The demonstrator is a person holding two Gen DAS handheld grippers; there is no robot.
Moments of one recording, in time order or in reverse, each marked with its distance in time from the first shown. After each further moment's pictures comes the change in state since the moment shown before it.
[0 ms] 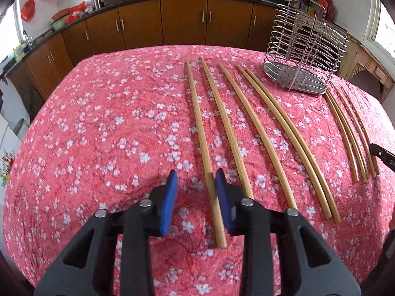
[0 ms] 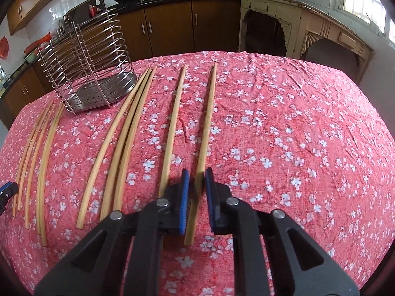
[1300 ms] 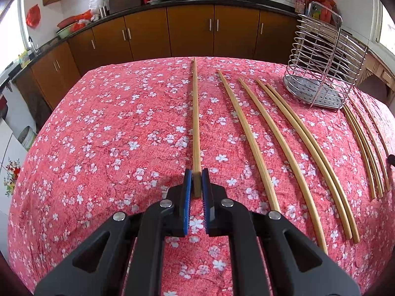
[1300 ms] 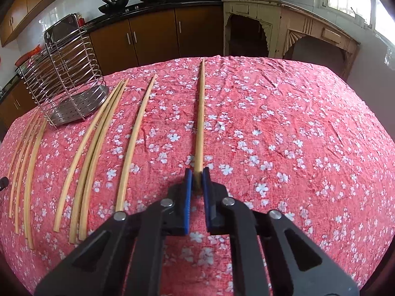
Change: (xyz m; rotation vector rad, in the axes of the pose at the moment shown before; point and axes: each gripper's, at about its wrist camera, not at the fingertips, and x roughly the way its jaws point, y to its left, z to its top) left arm 0.017 0.017 0.012 -0.008 -0.061 0.043; right arm -0.001 -0.043 0.002 0.056 -0.049 -0.040
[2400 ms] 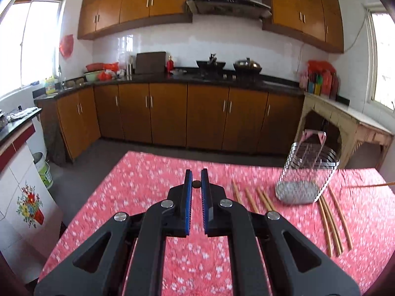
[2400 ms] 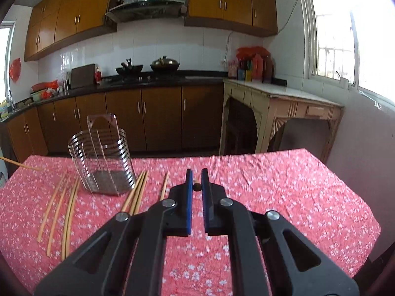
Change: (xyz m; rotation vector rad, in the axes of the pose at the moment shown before) left arm -0.151 0.054 0.052 -0.114 -0.440 0.021; right arm -0.159 0.006 0.042 -0.072 -0.468 -0.019
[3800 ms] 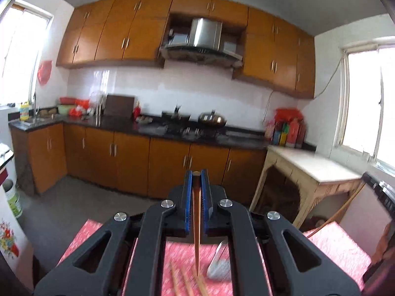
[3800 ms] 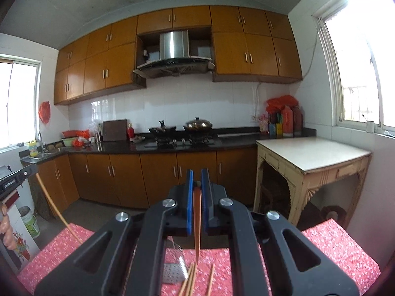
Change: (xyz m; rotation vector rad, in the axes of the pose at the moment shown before) left arm -0.053 -0.082 0.159 -0.043 -0.255 -0.205; right arm -0.056 0.041 0.197 0.027 -0.278 0.223
